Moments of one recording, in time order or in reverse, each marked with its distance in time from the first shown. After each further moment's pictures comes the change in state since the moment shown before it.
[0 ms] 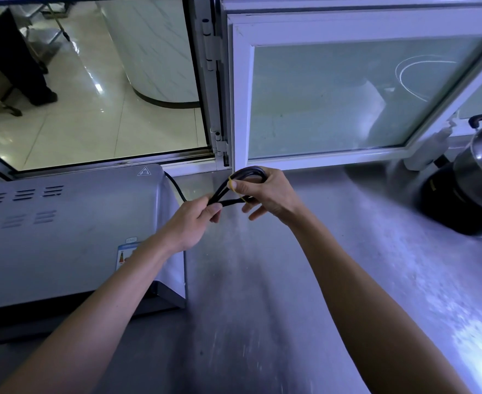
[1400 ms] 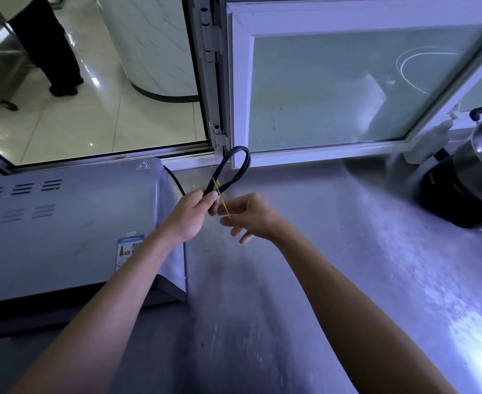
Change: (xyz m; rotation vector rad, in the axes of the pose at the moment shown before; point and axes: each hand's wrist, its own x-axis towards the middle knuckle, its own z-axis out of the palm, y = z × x) left_hand 0.010 -0.013 0.008 -0.227 0.054 -0.024; right_hand -0.002 0.052 0.031 -0.193 -0.192 0.158
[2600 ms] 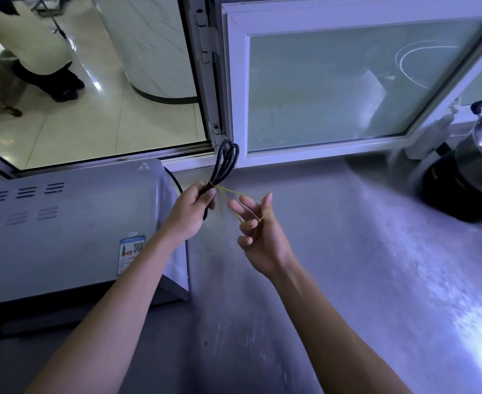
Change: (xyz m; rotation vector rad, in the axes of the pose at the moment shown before) left_hand -0.003 0.007 0.004 -0.104 0.116 0.004; right_hand -0.048 0.009 0.038 1.257 0.158 -0.016
